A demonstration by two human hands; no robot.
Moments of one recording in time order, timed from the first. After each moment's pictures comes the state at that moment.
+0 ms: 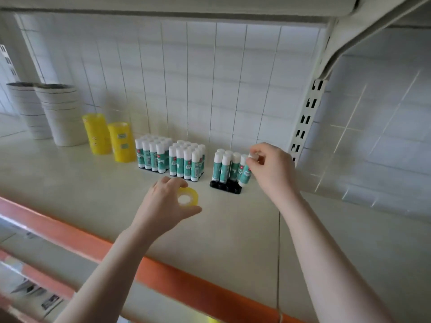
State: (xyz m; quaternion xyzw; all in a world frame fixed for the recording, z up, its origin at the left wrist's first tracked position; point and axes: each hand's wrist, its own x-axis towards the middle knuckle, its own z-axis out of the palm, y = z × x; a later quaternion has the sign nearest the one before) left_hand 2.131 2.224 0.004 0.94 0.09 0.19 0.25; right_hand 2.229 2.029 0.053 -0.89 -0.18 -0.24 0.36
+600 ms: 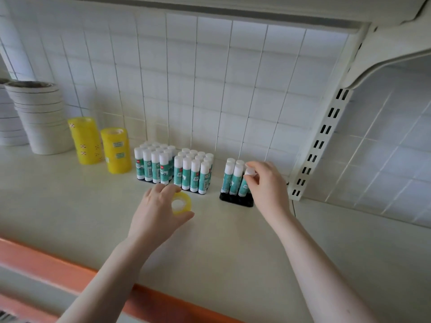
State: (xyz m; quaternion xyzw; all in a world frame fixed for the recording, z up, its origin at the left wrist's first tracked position) left_hand 2.162 2.278 -0.015 0.94 0.09 0.20 0.27; right_hand 2.258 2.073 0.011 -0.91 -0.15 -0.25 0.29
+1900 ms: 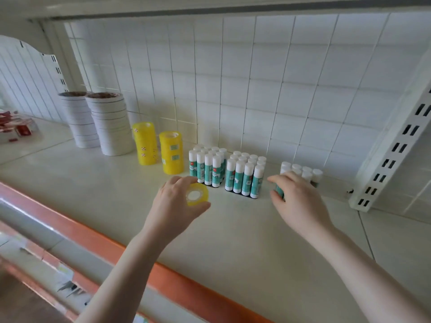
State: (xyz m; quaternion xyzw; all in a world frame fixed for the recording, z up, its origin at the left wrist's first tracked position) left_hand 2.138 2.344 0.006 0.92 0.11 0.24 0.28; right_hand 2.233 2.122 0.012 -0.92 -0.26 -0.23 0.18
